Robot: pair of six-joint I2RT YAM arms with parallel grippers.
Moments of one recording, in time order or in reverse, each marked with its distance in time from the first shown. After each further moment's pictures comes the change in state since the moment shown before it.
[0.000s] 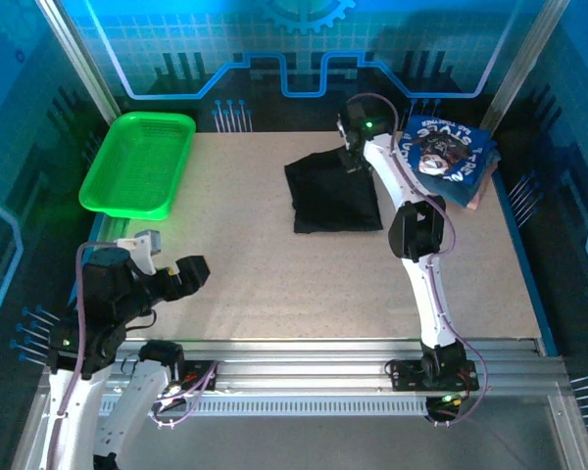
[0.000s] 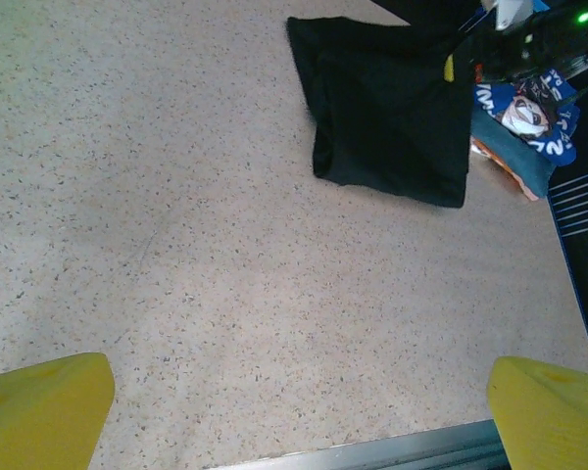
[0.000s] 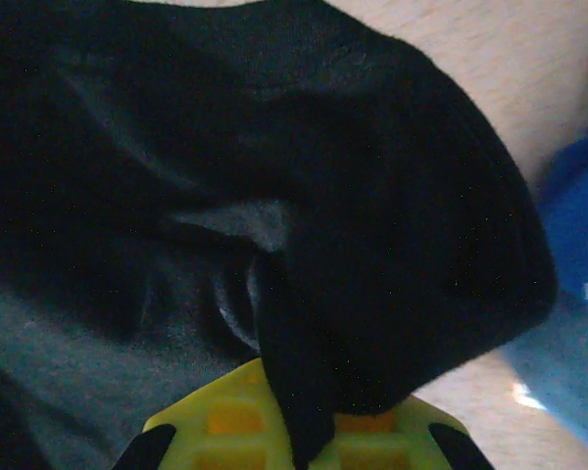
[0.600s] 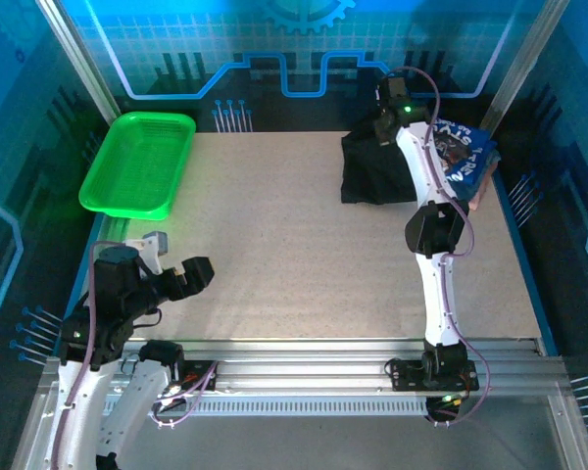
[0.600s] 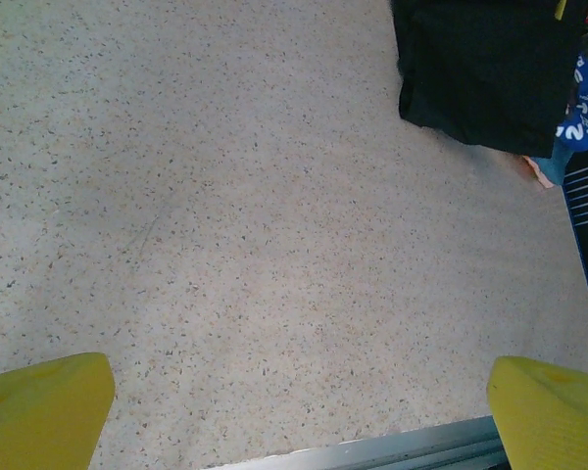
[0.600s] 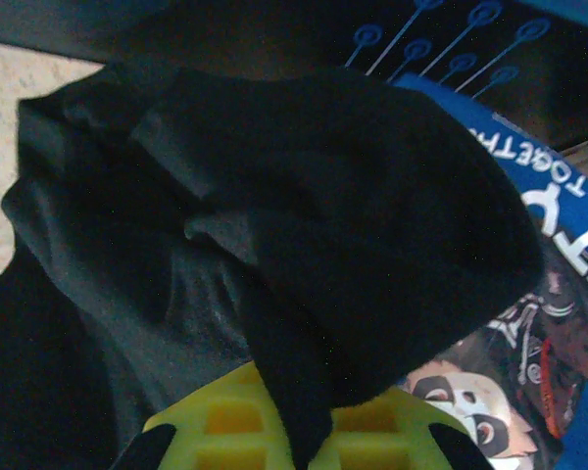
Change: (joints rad) left arm 0.000 0.000 -0.074 0.035 0.009 0.001; right arm -0.138 -0.023 0.150 0.056 0.092 -0.041
